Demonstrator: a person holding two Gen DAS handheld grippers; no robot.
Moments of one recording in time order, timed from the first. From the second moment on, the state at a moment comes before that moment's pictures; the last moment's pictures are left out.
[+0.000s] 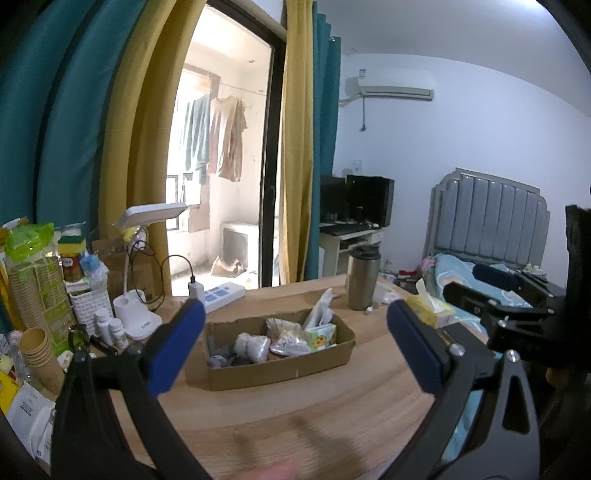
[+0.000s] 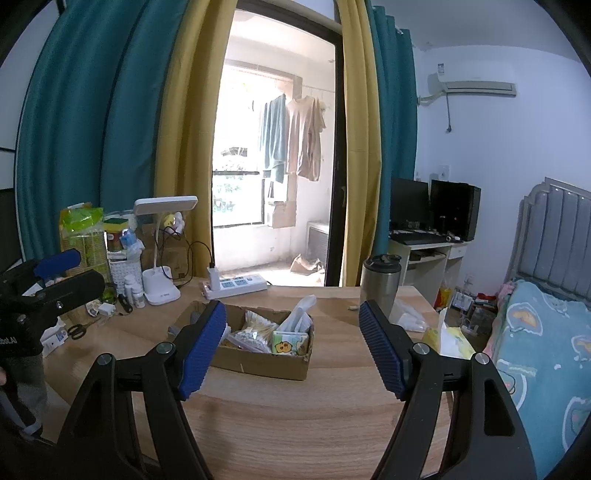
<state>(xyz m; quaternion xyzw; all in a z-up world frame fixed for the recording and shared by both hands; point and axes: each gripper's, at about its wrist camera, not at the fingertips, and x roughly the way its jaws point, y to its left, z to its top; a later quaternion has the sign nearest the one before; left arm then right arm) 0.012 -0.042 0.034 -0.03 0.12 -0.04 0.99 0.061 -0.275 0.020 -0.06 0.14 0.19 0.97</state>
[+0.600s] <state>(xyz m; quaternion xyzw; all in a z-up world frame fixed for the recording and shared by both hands) 0.012 -0.039 0.032 -0.03 0.13 -0.03 0.99 0.061 -0.274 0.018 -0.06 0.13 0.19 0.97</state>
